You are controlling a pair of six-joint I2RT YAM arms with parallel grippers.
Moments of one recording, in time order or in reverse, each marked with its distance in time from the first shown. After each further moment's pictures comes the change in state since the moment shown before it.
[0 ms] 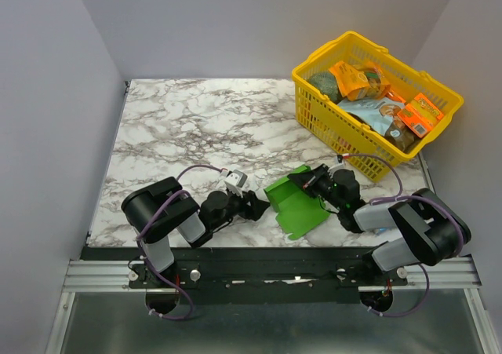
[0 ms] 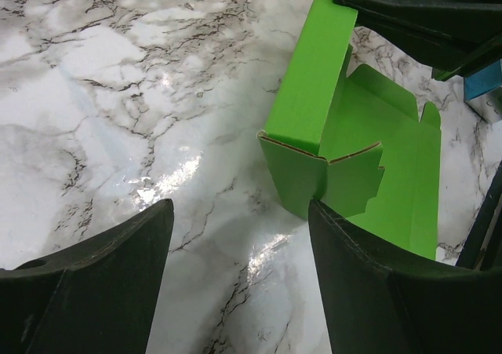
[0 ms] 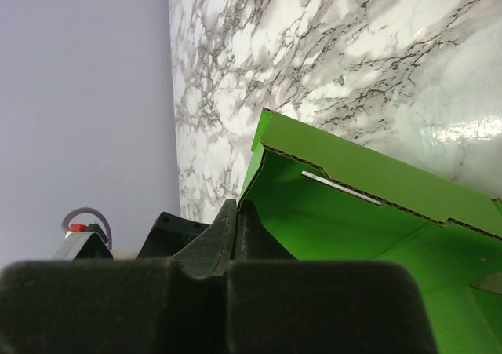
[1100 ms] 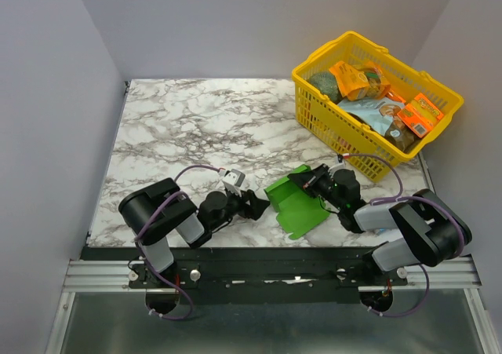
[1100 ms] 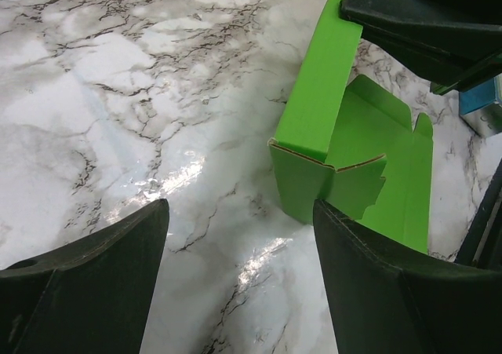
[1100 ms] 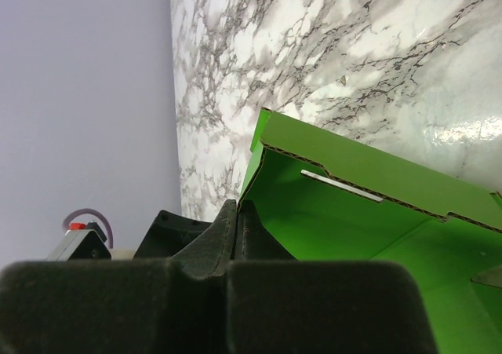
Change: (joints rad) left arm -0.003 -0.019 -0.010 0.003 -0.023 -0.033; right arm -0.003 -0.008 0.000 -0.003 0.002 0.000
